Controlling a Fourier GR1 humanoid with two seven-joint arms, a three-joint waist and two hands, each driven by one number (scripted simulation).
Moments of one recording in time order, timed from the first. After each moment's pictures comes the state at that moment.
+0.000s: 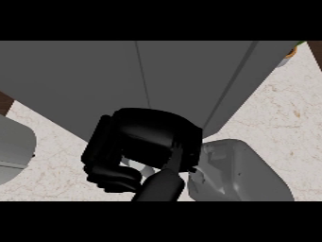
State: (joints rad) left arm 0.61 0.79 0.35 -1.74 1.01 -0.61 -0.44; right arm -0.79 -0.01 0.48 -1.71 -0.87 0.09 0.71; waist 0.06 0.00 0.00
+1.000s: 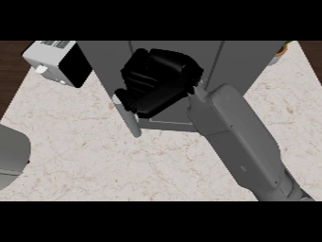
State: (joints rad) left arm 0.65 0.67 0.48 -1.72 0.99 -0.70 -0.35; right arm -0.94 -0.02 0.25 -1.19 -0.72 0.39 0.45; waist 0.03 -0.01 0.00
